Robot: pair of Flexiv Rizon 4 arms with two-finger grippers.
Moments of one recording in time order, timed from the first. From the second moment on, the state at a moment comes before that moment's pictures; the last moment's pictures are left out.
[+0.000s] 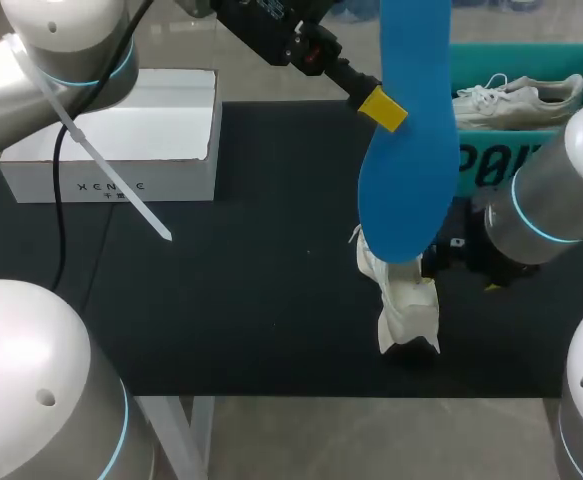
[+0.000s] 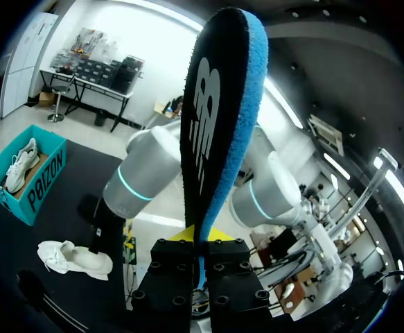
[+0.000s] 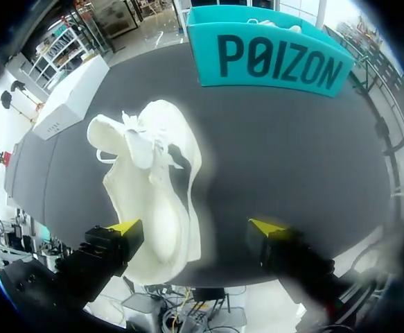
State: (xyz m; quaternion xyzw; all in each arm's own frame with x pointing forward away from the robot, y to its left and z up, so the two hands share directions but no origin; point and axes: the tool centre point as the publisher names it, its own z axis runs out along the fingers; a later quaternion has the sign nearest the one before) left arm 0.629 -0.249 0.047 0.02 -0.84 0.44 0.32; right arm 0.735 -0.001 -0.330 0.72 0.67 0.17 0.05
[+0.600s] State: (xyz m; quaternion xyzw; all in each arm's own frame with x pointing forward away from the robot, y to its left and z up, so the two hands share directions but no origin) left arm 0.629 -0.249 0.047 0.02 -0.84 0.44 0.32; right arm 0.736 0.000 -0.322 0.73 0.67 0.17 0.01
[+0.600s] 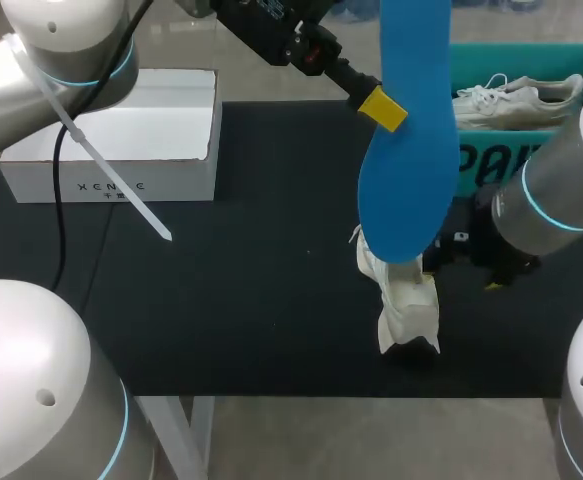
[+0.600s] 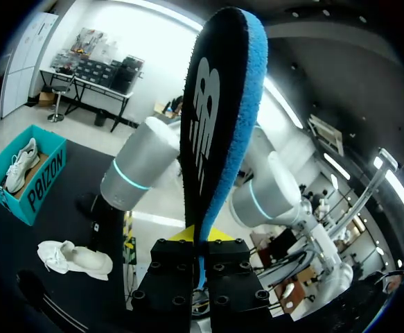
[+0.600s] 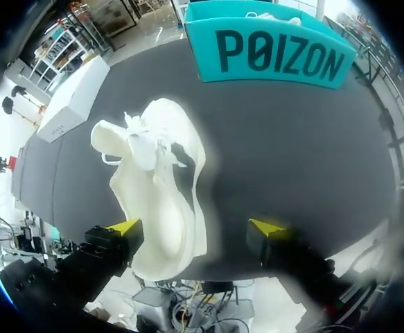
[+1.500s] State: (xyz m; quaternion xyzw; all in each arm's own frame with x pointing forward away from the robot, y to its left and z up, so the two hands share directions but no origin) left arm 0.629 -0.249 0.047 0.02 -0.84 0.44 0.32; right arm 0.746 -0.025 -0.256 0.69 0.56 0.25 -0.39
